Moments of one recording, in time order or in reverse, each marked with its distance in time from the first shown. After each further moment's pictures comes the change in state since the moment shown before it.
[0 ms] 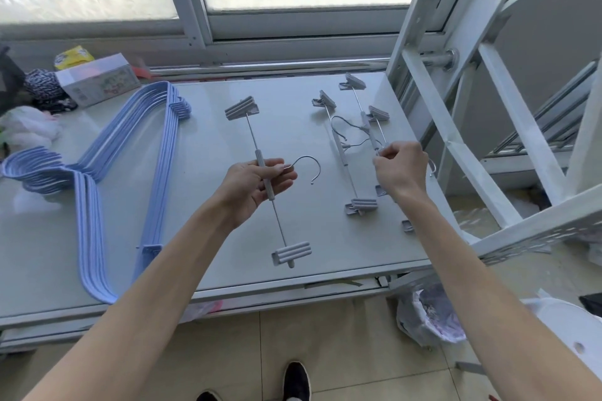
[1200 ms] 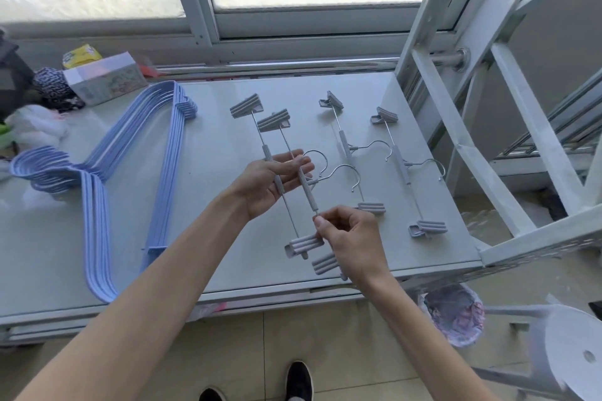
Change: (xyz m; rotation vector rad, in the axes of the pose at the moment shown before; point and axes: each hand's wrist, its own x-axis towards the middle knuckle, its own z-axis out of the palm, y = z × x) left_hand 0.019 -0.001 0.012 -0.057 -0.130 -0.048; right_hand -0.120 0.001 0.035 0.547 -0.422 -0.036
